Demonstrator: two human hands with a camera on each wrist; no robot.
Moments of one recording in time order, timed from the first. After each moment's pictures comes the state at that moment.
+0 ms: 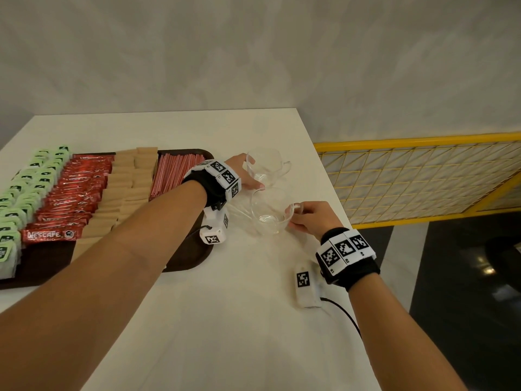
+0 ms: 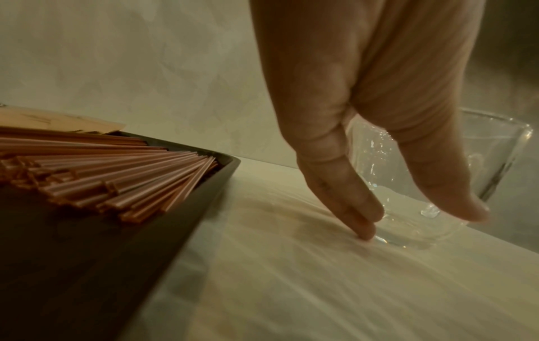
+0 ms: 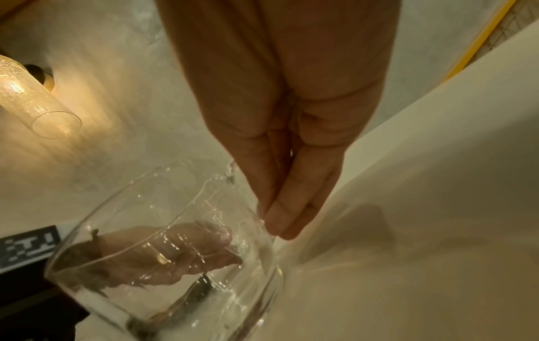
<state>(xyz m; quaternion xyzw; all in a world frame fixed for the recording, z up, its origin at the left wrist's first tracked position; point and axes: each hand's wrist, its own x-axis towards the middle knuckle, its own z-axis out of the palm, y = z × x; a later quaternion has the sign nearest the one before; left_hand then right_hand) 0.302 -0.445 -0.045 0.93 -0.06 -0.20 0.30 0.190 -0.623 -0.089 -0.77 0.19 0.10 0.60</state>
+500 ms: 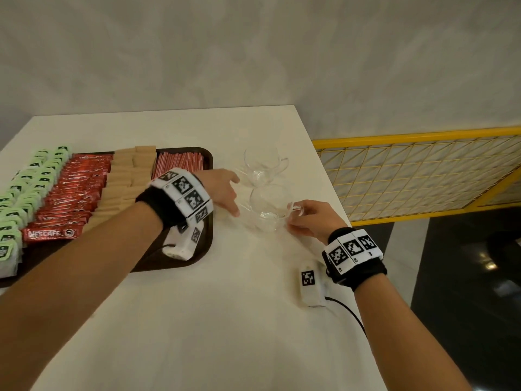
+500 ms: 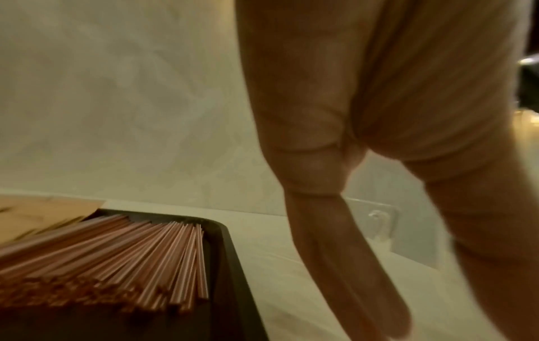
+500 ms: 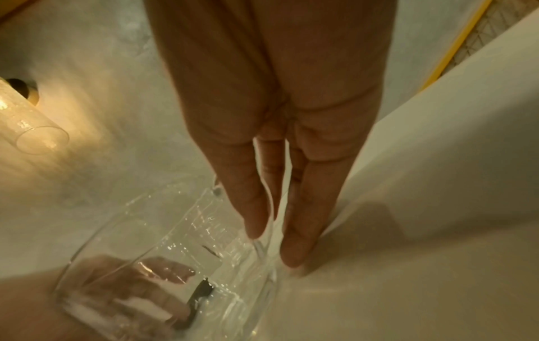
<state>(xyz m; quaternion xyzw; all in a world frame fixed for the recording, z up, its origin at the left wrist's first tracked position) 0.256 -0.411 -0.015 0.93 -0.09 -0.32 0.17 0.177 -0.627 -0.079 -0.72 0.17 0.14 0.66</state>
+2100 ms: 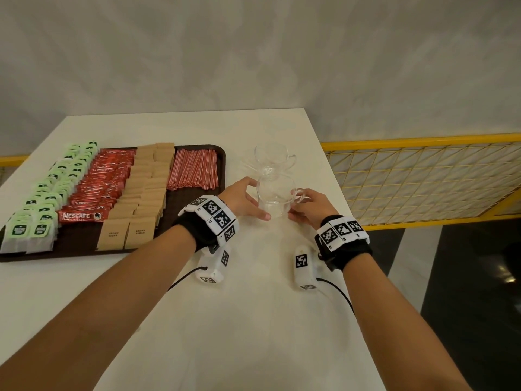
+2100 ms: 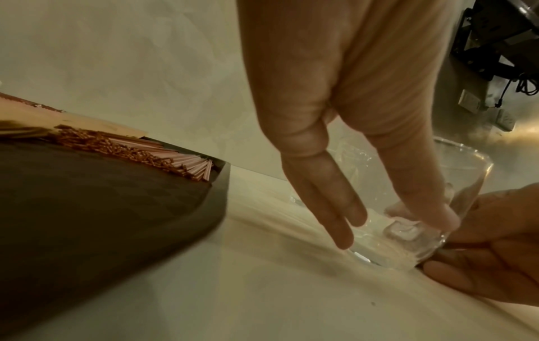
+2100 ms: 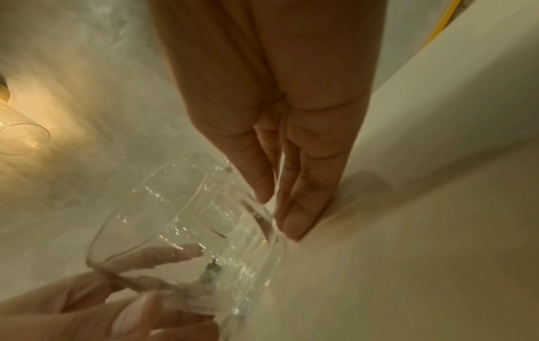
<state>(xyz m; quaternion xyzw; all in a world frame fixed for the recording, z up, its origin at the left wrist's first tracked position) 0.201 -0.426 -0.047 0.89 -0.05 -0.22 0.40 0.180 -0.611 -0.075 -0.68 0.19 0.11 0.70</state>
